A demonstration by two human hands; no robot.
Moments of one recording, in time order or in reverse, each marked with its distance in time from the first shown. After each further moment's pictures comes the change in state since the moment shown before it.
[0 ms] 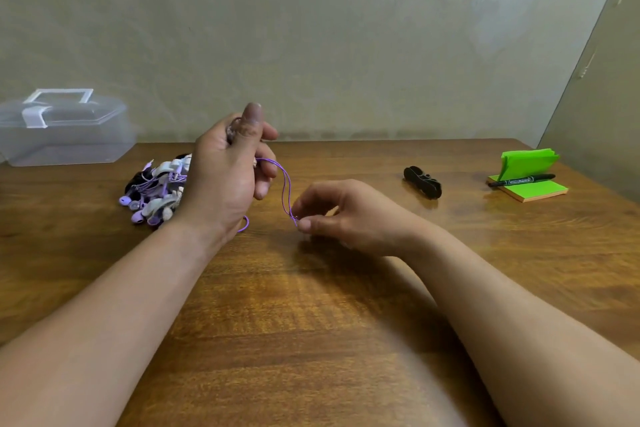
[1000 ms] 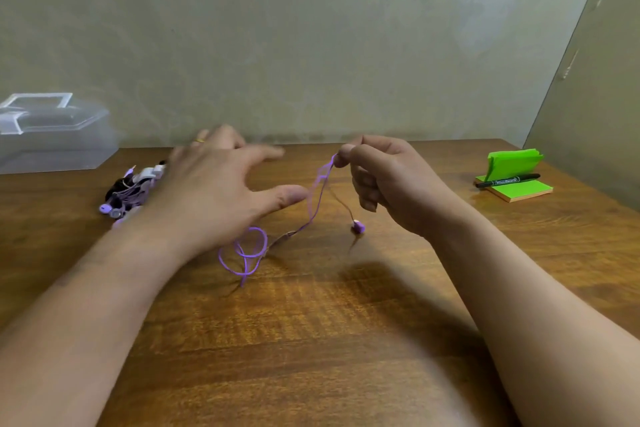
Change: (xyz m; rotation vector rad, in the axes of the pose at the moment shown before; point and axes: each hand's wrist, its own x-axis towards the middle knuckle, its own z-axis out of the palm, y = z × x) left_hand -0.003 0.025 -0.017 1.240 -0.369 0.164; right_hand -0.014 -0.007 -0.047 0.577 0.318 0.043
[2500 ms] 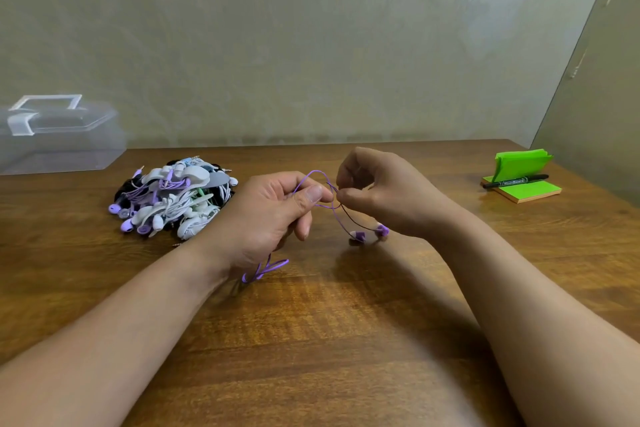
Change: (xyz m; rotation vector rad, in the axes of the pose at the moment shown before) left_hand -0.004 0.009 0.055 -1.123 -0.234 -0.031; right_hand -0.002 0.010 0.001 -0.669 0.008 -0.119
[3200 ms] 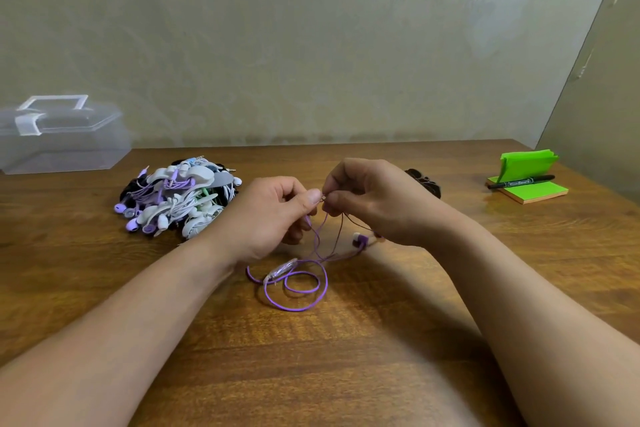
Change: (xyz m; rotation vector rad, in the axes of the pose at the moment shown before) left_hand 0.006 -0.003 -0.002 0.146 0.098 -0.102; right_hand -0.001 -0.011 0.007 0.054 -0.141 -0.047
